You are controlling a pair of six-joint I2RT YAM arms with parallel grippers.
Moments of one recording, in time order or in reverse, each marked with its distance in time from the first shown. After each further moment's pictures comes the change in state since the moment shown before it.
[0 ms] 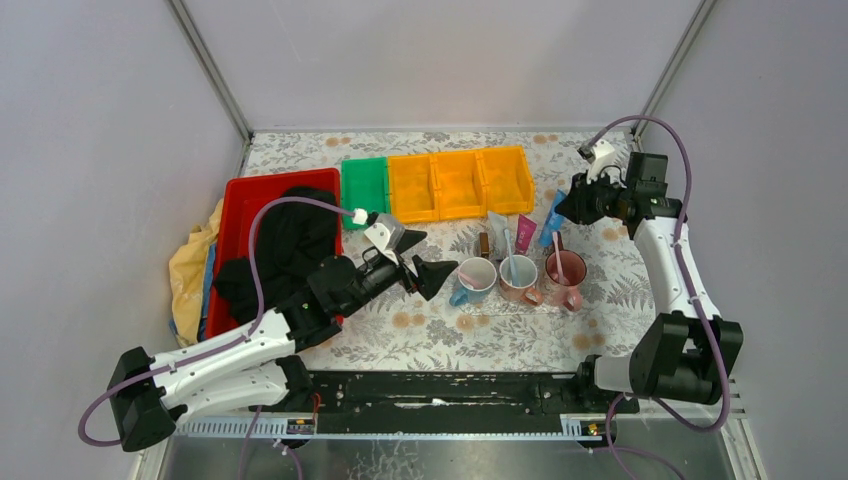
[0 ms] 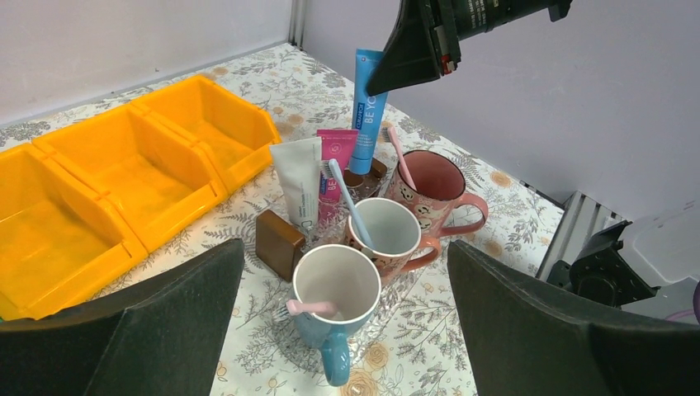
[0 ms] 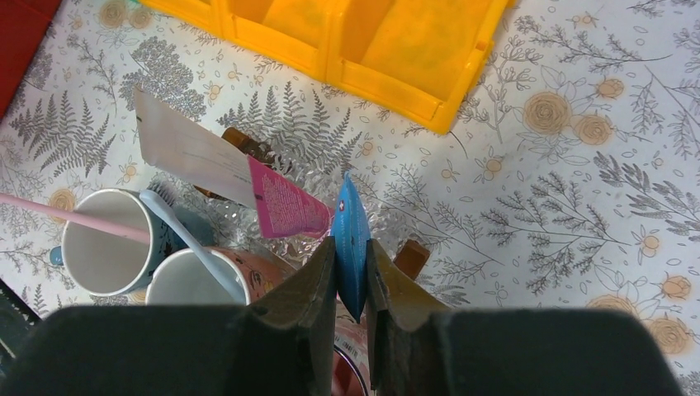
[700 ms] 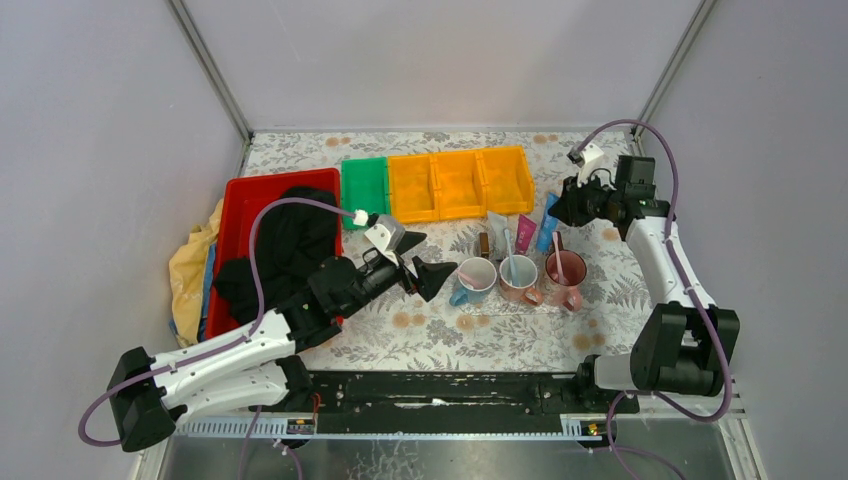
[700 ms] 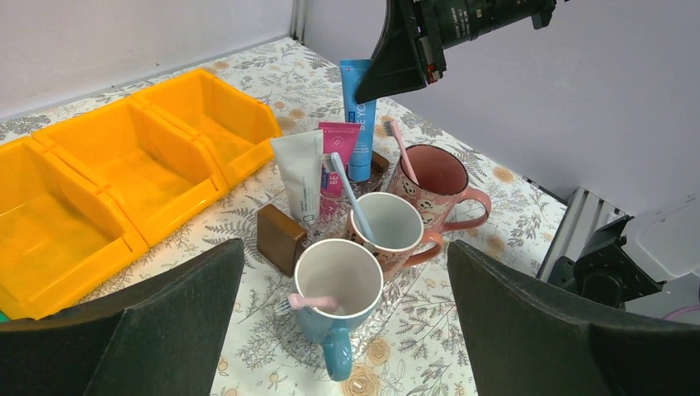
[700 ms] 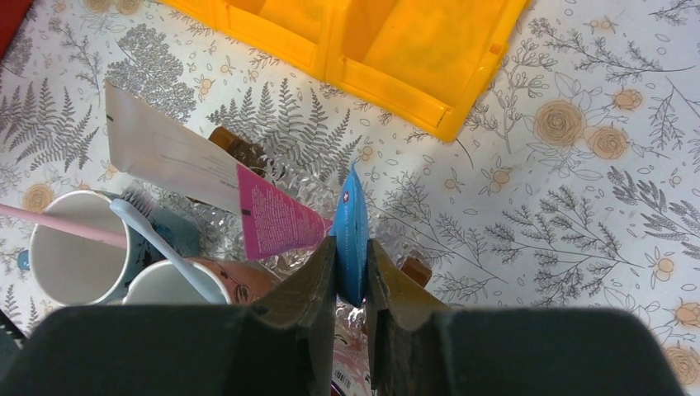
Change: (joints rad) left arm 0.000 -0.002 -0.011 -0.001 -0.001 0.000; right arm 0.037 0.047 -0.042 0.073 0.012 -0.014
